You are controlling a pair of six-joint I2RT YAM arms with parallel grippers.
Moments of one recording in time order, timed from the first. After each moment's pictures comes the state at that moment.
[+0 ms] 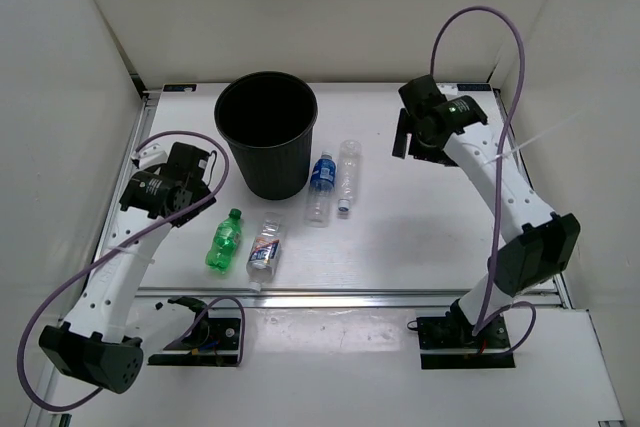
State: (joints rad) left arm -0.29 1.06 1.20 -1.30 -0.57 -0.85; right arm 0.46 1.58 1.69 -1.22 0.46 0.58
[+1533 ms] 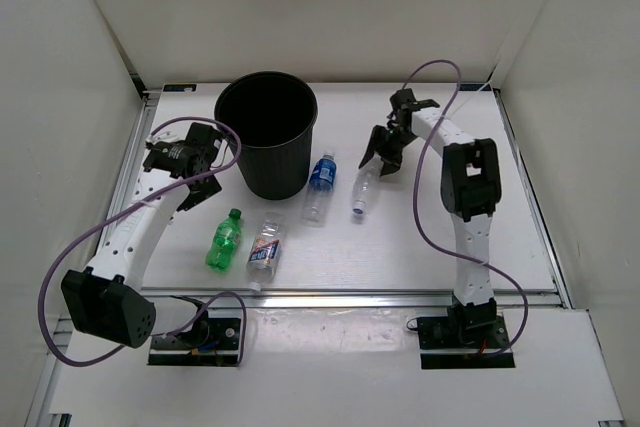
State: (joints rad) left arm -0.27 1.29 1.29 -1.31 -0.62 -0.86; right arm 0.27 2.30 1.87 -0.89 -0.44 0.54
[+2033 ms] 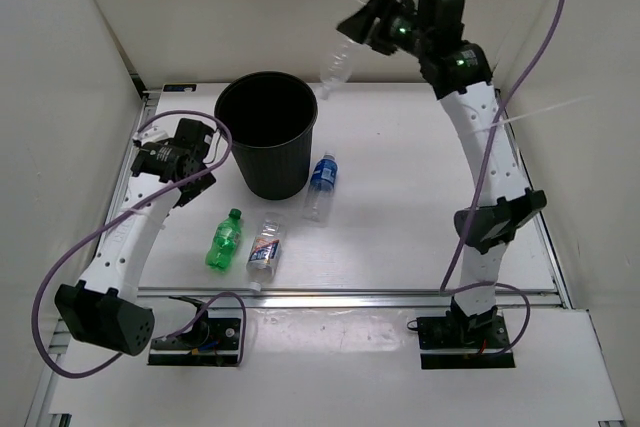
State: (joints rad) left arm -0.24 1.25 1.34 -1.31 -0.62 -0.90; right arm 0.36 1.92 2.38 -0.70 -0.30 0.63
